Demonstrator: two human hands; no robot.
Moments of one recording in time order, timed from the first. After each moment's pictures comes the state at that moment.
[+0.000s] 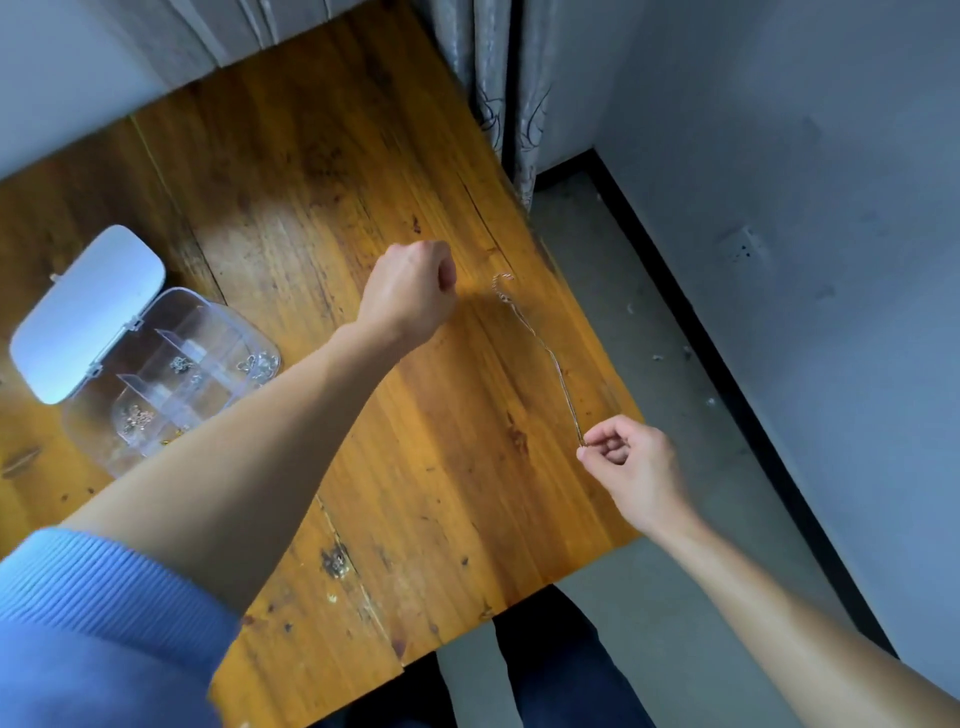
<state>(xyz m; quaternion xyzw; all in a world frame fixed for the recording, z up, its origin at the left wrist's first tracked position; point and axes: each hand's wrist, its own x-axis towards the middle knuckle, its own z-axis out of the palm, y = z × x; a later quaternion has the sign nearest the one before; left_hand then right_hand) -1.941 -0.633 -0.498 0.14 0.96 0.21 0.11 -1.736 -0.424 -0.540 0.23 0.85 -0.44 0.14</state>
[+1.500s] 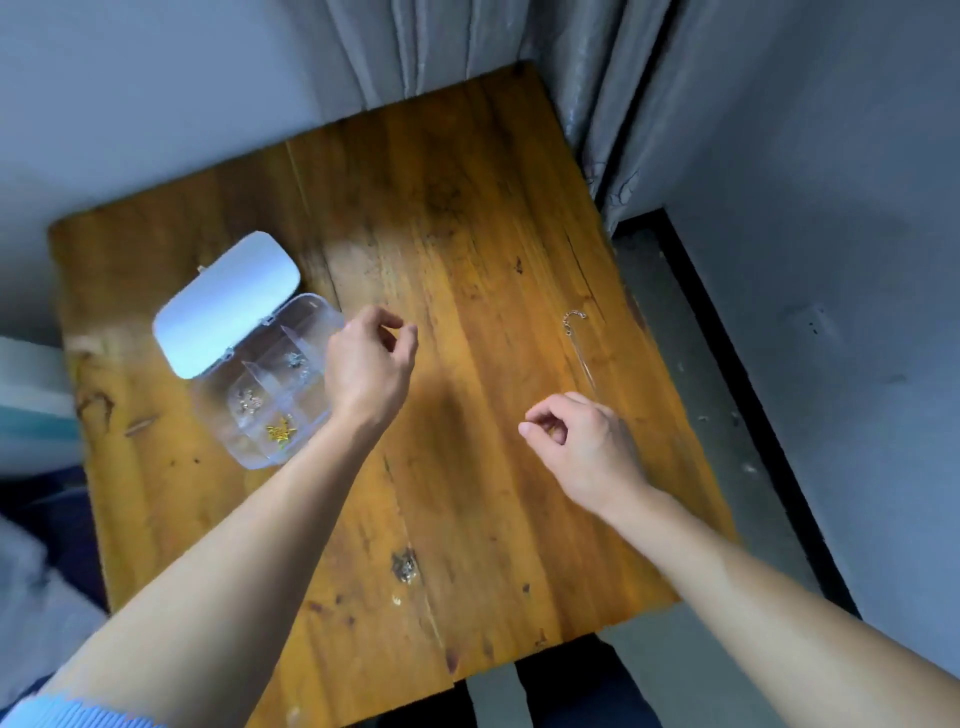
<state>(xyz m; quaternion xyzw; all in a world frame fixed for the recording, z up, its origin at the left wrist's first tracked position) -1.898 -0.741 -0.477 -0.18 0.93 0.32 0.01 -1.819 -0.528 -0.491 0.03 0.91 -0.38 0.14</state>
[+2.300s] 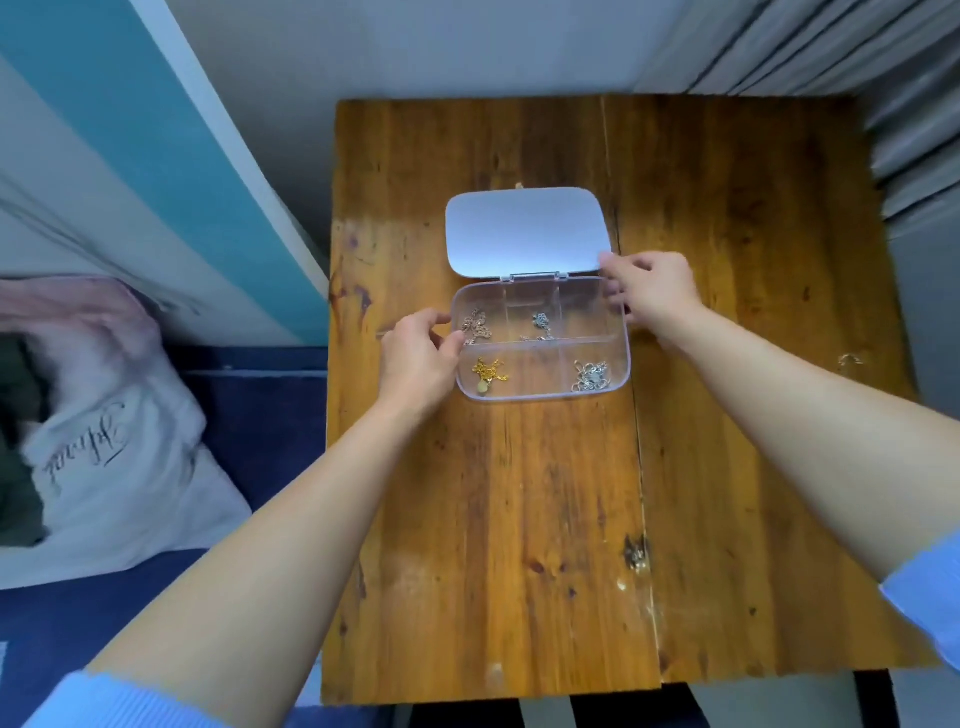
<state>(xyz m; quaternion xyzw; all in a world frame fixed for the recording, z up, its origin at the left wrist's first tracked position) -1.824 -1.003 -0.501 -0.26 0.86 0.43 0.06 -1.951 -0.790 -0.495 0.13 0.86 -0.44 0.20</state>
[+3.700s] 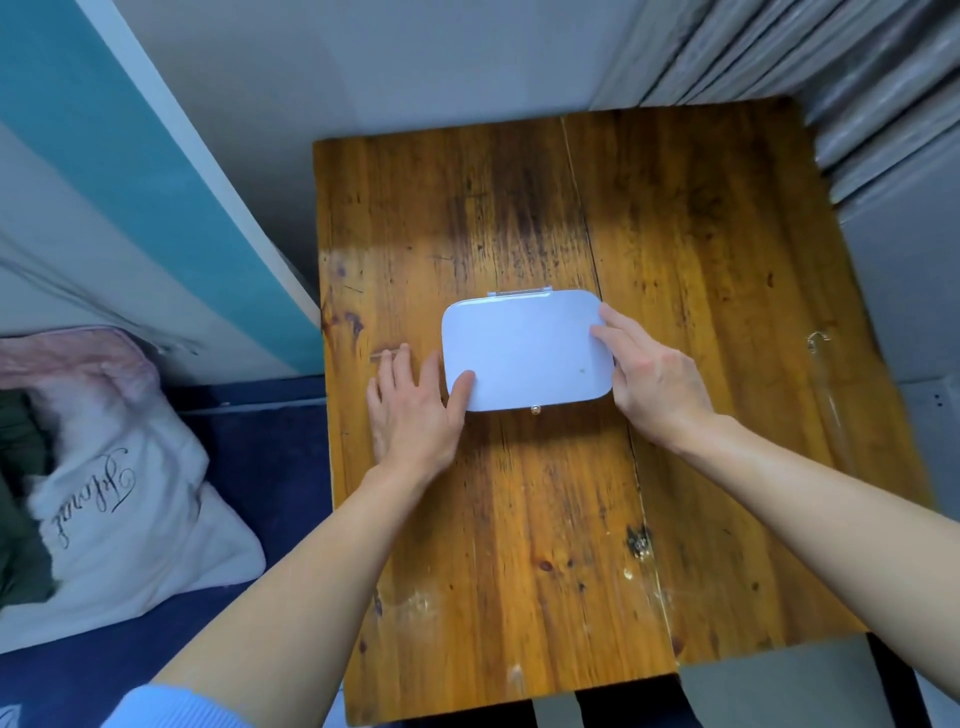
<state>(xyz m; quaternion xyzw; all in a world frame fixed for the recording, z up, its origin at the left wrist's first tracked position) -1.781 -0.997 -0.531 -0.17 0.96 0.20 0.10 -1.853 -0.755 -0.489 -0.21 0.97 -0.14 0.07</state>
